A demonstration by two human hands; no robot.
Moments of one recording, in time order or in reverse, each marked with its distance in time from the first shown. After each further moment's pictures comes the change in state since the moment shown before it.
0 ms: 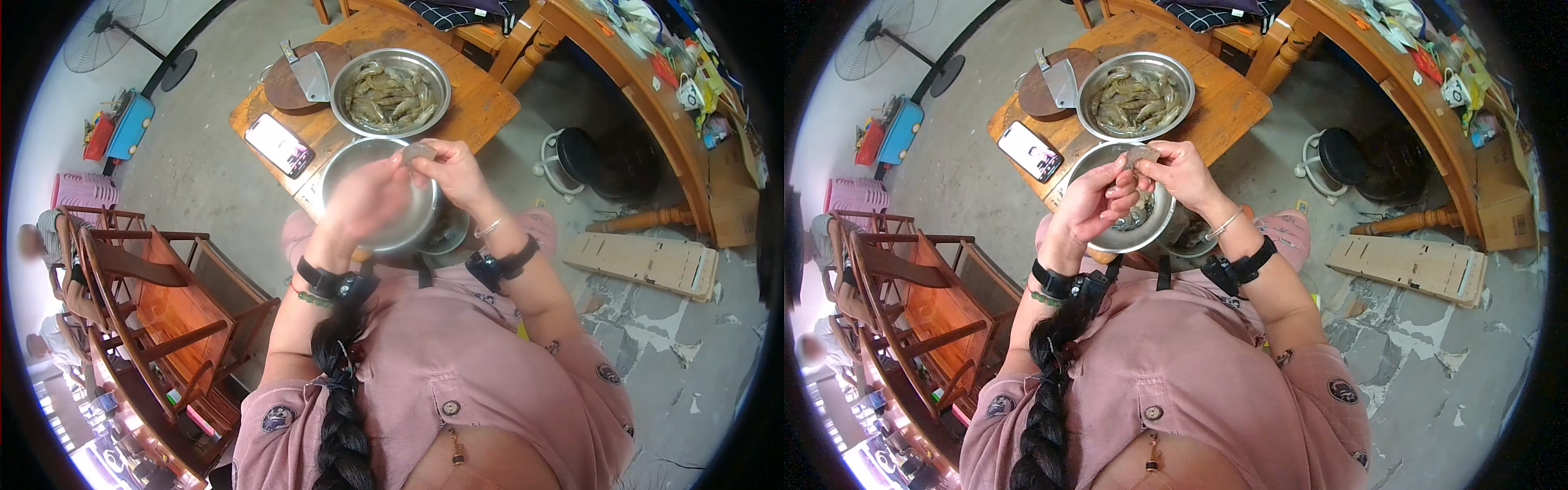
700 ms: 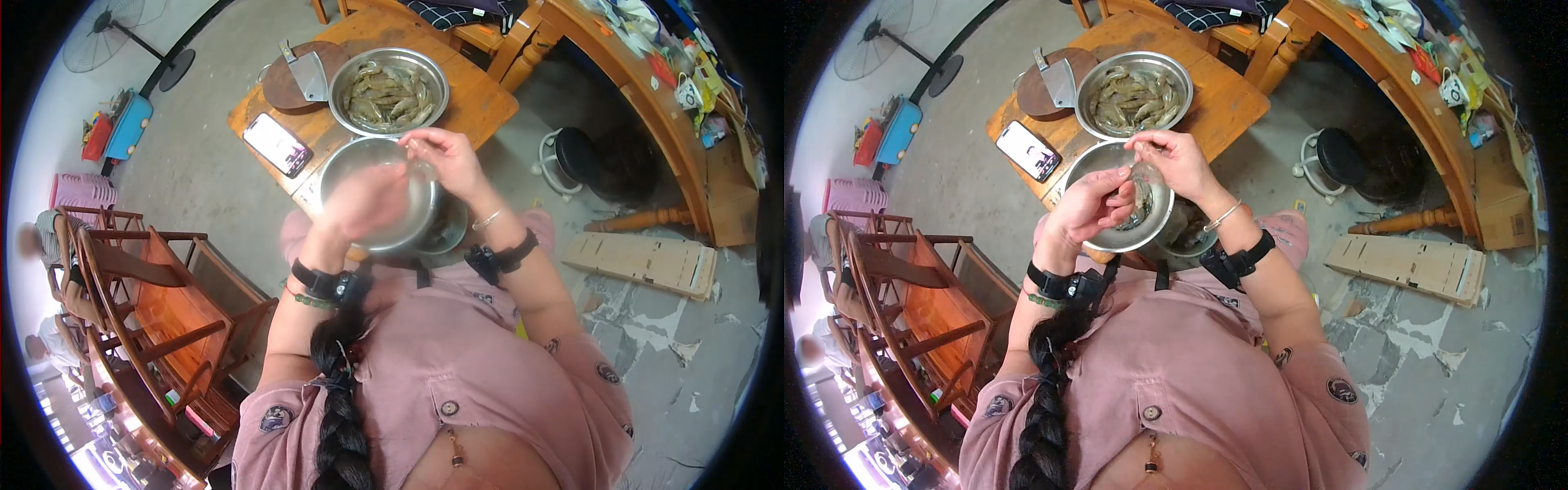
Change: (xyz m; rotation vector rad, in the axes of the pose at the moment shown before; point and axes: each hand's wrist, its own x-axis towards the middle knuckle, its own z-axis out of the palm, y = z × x) left_hand 0.005 -0.005 -0.029 0.182 -0.034 -0.079; right_hand 0.009 0.002 -0.003 -0.002 0.050 -0.069
